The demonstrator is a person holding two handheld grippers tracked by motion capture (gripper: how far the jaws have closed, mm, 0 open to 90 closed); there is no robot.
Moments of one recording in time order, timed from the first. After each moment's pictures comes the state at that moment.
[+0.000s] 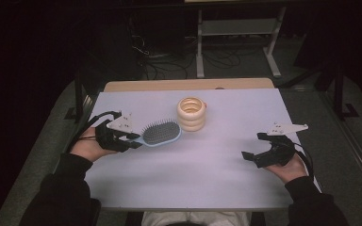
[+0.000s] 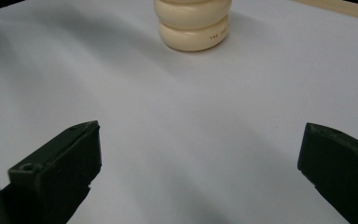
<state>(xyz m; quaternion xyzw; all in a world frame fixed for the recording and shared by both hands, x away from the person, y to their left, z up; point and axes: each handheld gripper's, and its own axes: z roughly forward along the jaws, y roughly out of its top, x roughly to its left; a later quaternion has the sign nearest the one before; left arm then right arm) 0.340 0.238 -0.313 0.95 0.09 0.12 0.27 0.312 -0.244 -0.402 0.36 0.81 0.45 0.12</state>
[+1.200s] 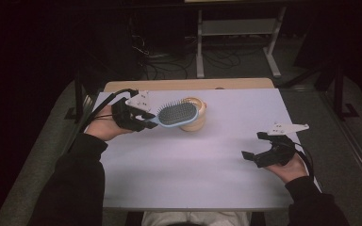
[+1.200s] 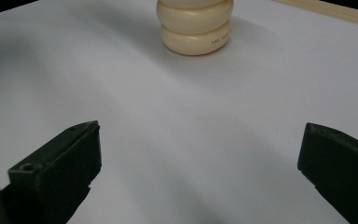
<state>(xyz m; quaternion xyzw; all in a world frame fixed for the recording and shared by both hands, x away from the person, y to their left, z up) 0.371 0.190 -0.275 0.95 0.06 0.15 0.28 0.312 -0.243 -0.399 0.35 0.81 0.46 0.12</state>
